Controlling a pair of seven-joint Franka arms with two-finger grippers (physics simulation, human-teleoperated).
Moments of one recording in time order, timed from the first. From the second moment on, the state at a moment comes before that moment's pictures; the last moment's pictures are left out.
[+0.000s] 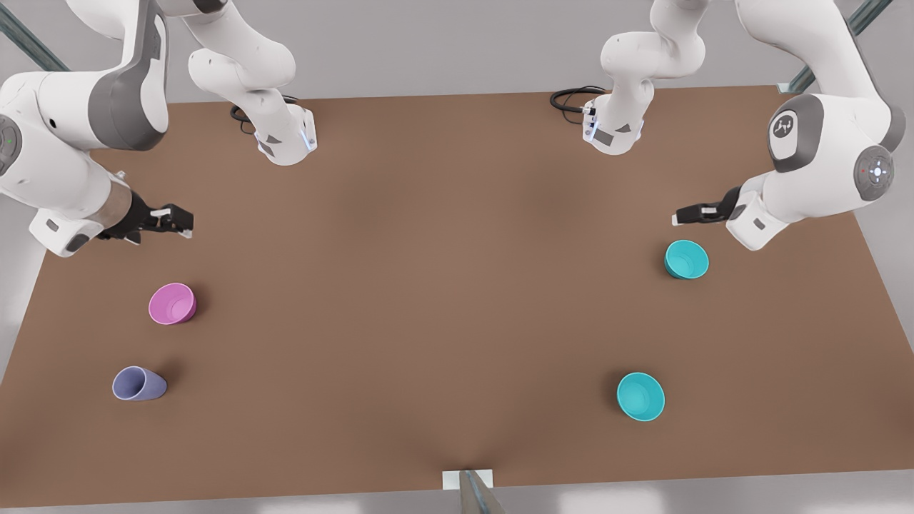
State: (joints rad) left arm -0.06 0.08 0.06 -1.64 -0.21 1.43 -0.06; right arm 0.09 0.08 -0.08 -1.44 -0.02 1.41 -0.10
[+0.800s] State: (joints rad) left arm -0.04 0.14 0.06 -1.64 -0.15 1.50 -0.07; right arm -0.39 0.55 -0.10 -1.70 0.13 1.99 -0.38
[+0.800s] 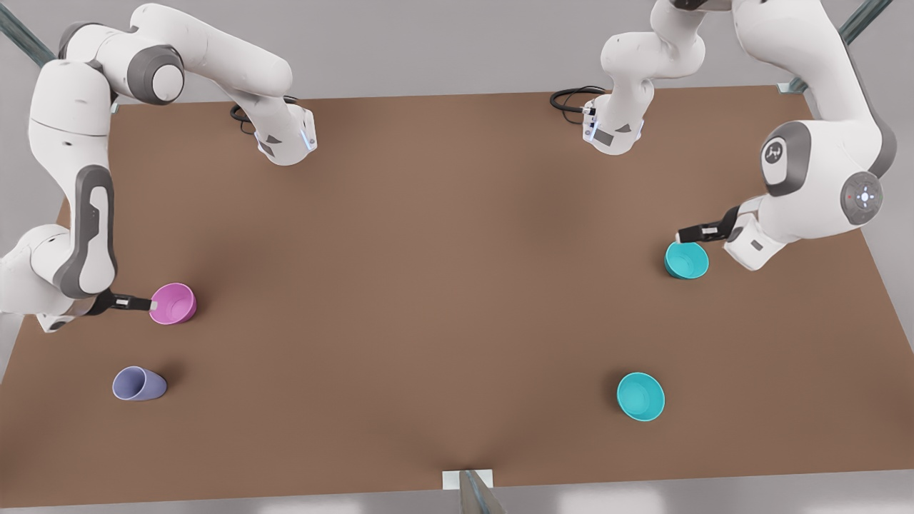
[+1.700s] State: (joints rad) left arm -0.04 0.17 0.06 -1.64 -0.15 1.53 -0.07; right arm -0.40 0.54 -0.09 -1.91 0.22 2.27 -0.58
